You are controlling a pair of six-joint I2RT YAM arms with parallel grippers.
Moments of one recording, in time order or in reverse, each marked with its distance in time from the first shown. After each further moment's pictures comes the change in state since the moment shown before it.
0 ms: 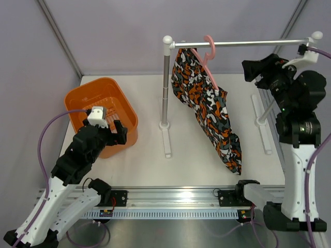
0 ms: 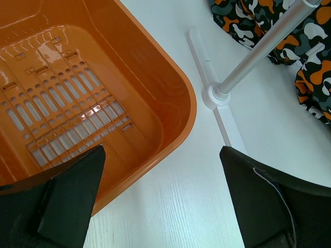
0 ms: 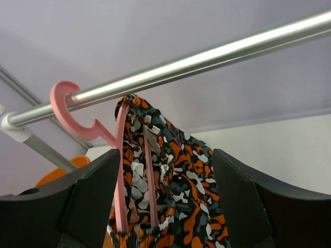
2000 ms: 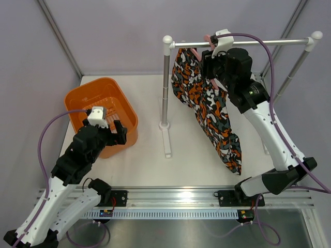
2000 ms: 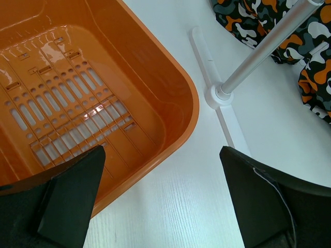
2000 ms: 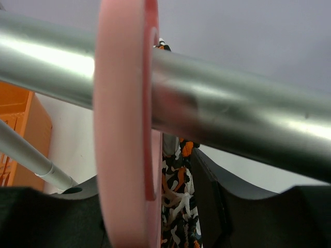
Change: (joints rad) left arm 0.000 0.000 0.000 -0.003 -0.009 0.008; right arm 0.482 0.417 0.164 0.033 0.299 -0.467
